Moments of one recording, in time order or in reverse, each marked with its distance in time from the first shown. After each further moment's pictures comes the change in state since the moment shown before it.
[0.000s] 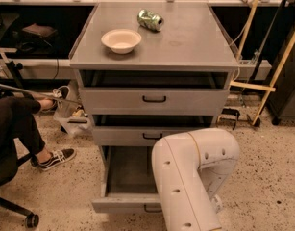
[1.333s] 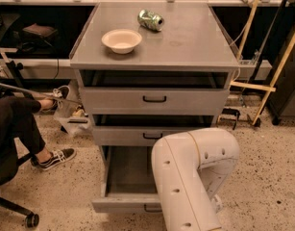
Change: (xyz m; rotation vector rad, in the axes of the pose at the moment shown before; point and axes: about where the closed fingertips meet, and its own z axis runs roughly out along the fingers) arm -0.004 -0.001 0.000 0.003 -0.004 -0.001
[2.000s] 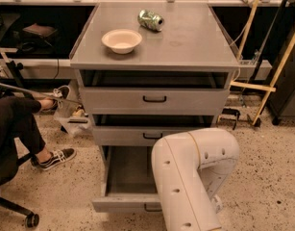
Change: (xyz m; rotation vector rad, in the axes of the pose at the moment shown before) arm 0.000 0.000 0.000 0.000 0.000 0.000
